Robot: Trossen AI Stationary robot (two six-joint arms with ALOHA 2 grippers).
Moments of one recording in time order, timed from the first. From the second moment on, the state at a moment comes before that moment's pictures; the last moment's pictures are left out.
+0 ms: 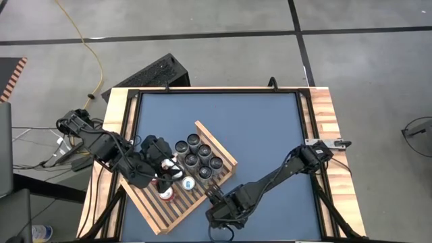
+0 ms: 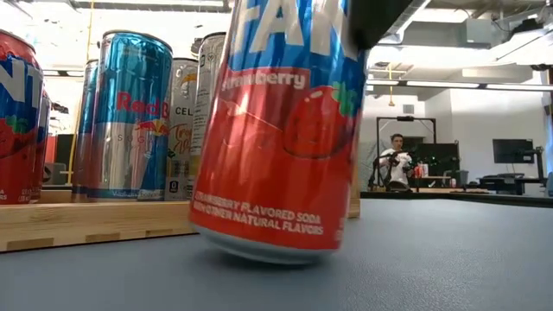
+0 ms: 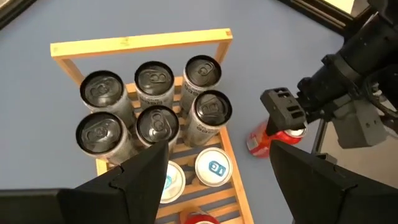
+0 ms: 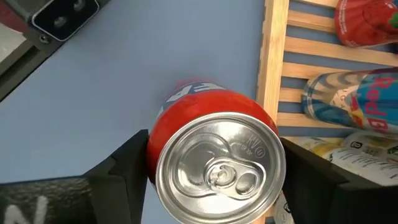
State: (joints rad) left arm -0.58 1.43 1.73 -1.22 -0.52 -0.96; right arm 0.53 2.26 2.12 -1.07 0.15 -0.31
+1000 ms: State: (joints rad) left arm -0.67 1.60 1.73 -0.95 -0.47 -0.62; right arm 0.52 1.87 2.32 -1.44 0.16 0.04
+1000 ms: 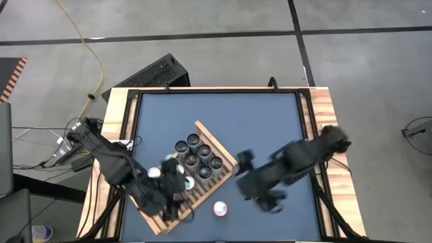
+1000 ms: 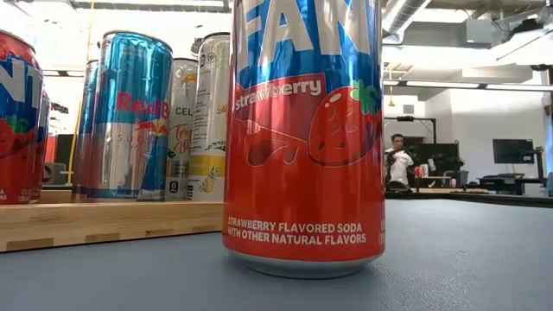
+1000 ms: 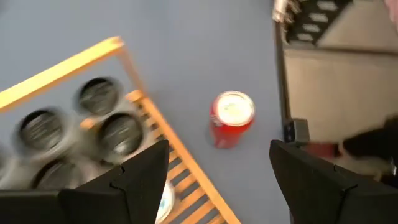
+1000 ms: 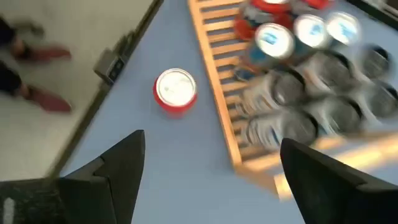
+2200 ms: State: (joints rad) left arm -0.50 2.02 1.76 -0.60 -0.17 -0.53; right arm 0.68 1.62 2.31 -1.57 0.37 0.37
